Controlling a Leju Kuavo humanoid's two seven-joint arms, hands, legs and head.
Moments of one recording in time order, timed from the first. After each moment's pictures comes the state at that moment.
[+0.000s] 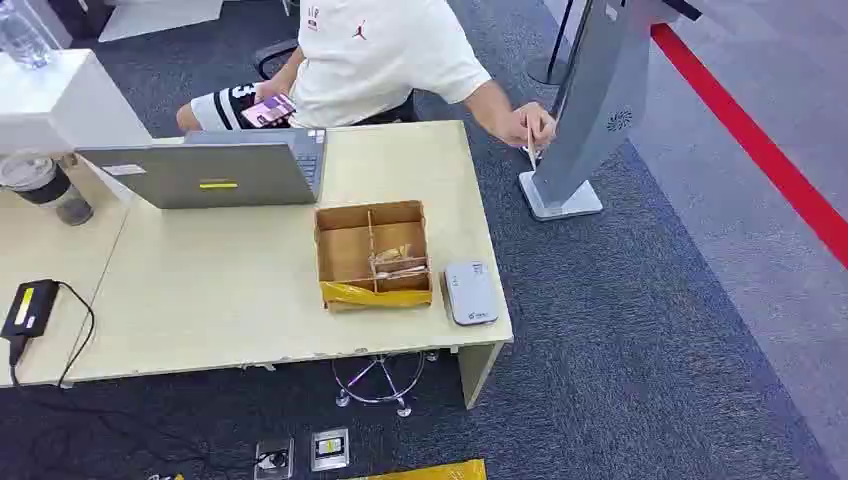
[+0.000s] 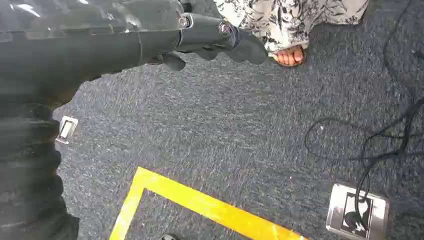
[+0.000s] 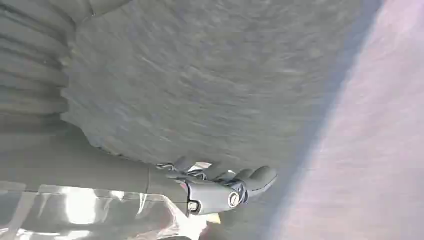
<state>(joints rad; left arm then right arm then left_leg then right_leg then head) -0.26 0.06 1.53 -0.14 -1.21 0.42 -0.15 -0.07 -0.28 -0.46 -0.49 -0.43 -0.69 -0.40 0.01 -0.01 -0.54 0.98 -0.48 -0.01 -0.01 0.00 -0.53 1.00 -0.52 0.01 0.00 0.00</state>
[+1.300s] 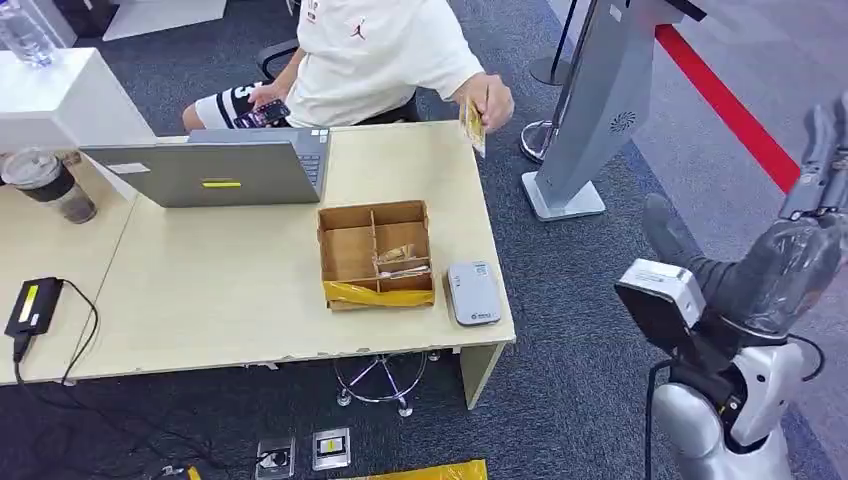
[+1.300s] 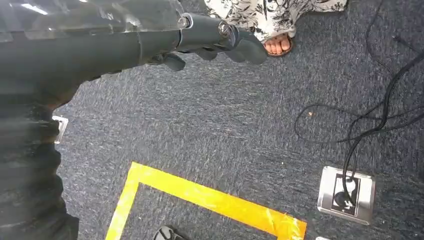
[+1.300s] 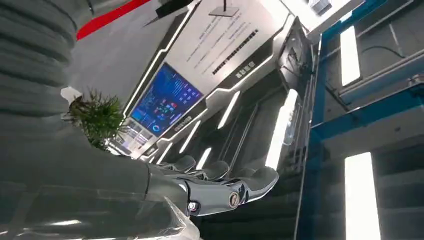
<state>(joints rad) -0.28 0.04 1.53 -0.13 -1.25 0.40 -0.17 -0.21 -0.29 0.21 -1.97 1.09 -0.54 0.13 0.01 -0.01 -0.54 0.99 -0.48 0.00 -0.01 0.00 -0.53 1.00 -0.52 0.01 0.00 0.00</state>
